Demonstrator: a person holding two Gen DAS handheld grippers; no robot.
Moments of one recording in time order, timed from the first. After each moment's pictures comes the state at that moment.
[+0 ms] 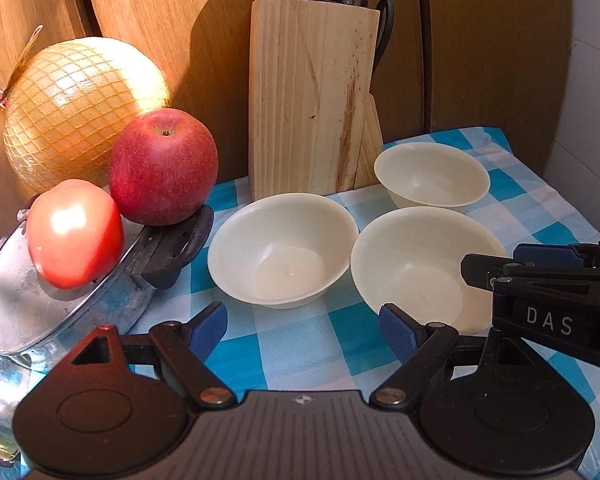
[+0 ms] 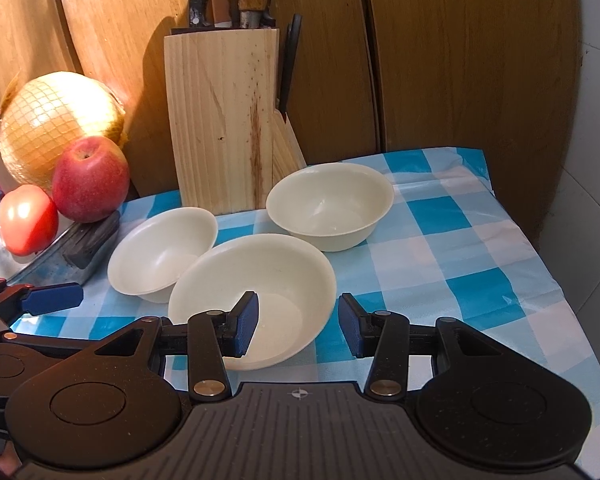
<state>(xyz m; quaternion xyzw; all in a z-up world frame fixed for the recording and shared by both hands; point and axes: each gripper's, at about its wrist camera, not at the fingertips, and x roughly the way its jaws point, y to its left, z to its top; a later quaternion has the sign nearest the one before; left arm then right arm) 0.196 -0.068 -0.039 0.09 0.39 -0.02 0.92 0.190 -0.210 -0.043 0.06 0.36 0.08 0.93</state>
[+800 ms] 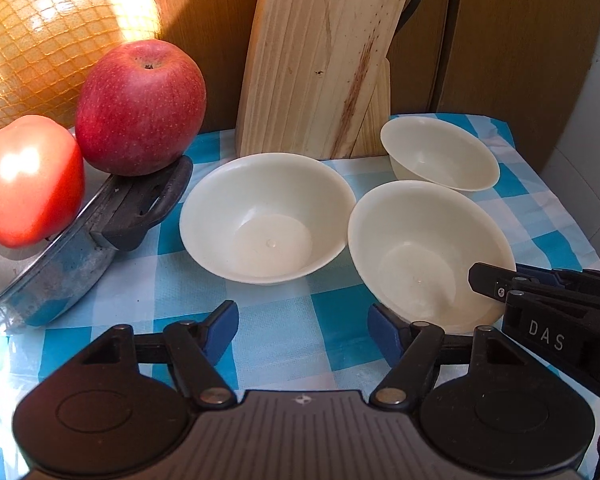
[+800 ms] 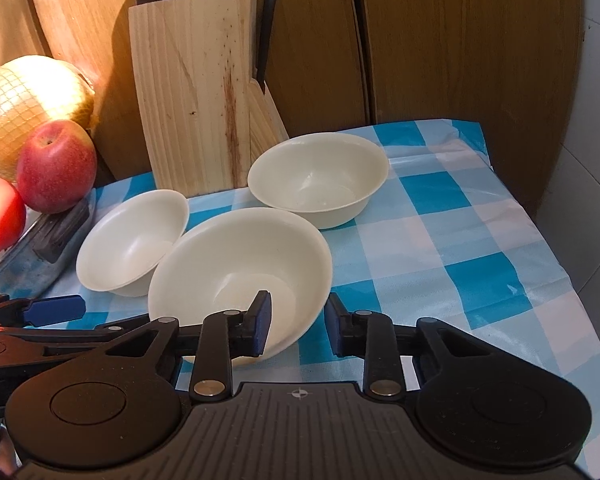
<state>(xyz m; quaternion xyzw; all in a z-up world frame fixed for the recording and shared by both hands) 0.216 -0.059 -0.057 0.02 0.45 -0.03 0.89 0.212 -0.210 -0.061 0.06 0.41 0.07 0.91</state>
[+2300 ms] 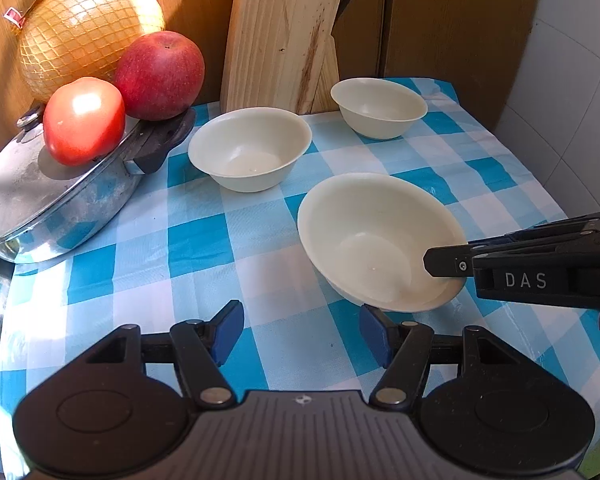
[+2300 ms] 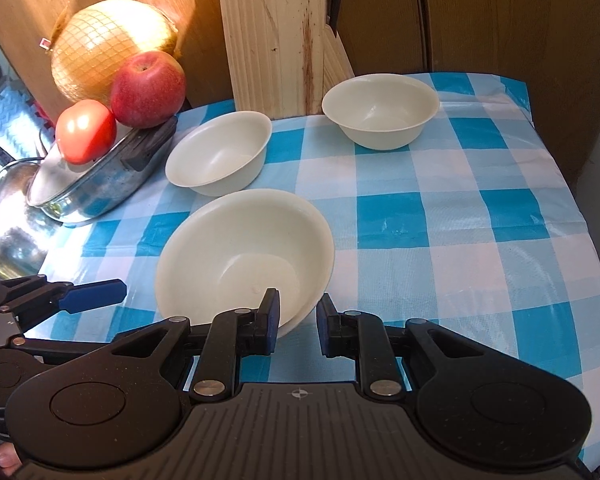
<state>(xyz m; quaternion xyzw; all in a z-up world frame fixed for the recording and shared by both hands) 0.121 -0.054 -0.035 0.04 0.46 -0.08 0.88 0.156 -0.211 -0.039 0.05 0.48 0.17 0.86</state>
